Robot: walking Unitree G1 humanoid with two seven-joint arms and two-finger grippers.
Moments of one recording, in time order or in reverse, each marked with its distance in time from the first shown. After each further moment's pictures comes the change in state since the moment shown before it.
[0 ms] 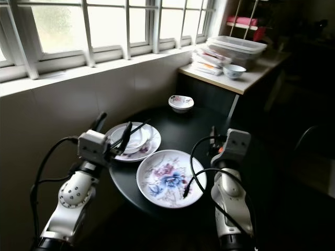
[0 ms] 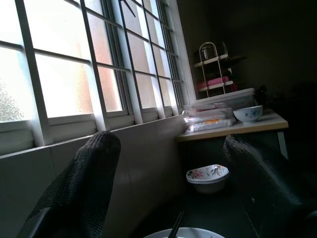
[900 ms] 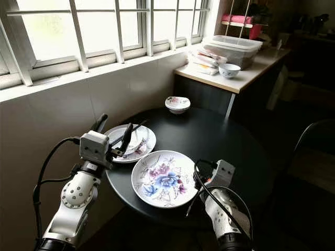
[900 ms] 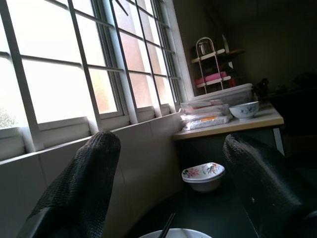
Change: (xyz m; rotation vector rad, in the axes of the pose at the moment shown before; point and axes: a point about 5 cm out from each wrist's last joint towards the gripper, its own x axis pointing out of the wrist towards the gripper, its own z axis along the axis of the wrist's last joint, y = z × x) left arm 0.001 -0.002 -0.001 -0.004 0.018 0.000; right arm -0.020 -0.003 -0.089 0.356 0.678 -0.028
